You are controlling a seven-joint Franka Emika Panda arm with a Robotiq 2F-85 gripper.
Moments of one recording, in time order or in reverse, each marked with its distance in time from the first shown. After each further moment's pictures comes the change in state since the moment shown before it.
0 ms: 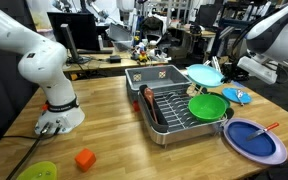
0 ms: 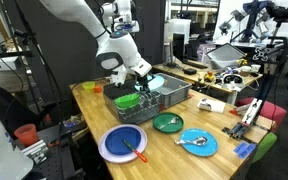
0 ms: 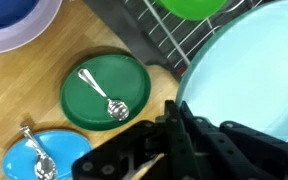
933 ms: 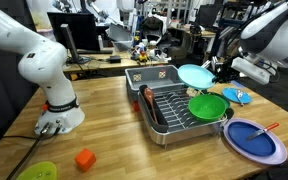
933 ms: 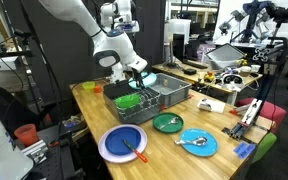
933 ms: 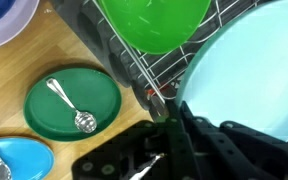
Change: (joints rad) arm 0.027 -0.001 0.060 0.012 -0.021 0.000 -0.051
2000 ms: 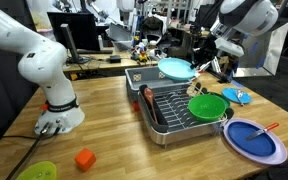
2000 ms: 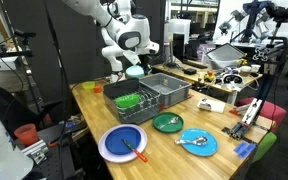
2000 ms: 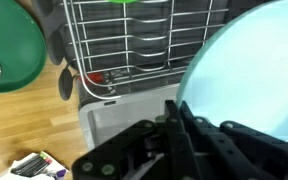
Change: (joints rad) arm 0.010 0.167 -0.010 0.470 -0.325 -0.483 -0.133
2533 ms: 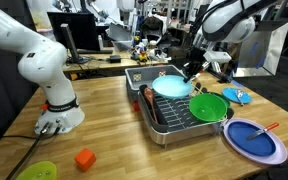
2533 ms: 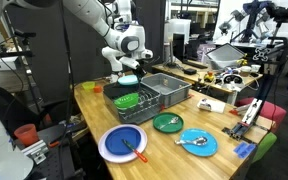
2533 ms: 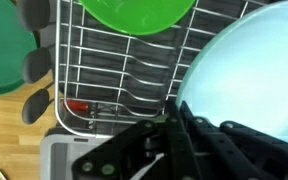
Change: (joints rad) arm 0.096 0.123 -0.012 0.125 -0.248 -0.168 0.017
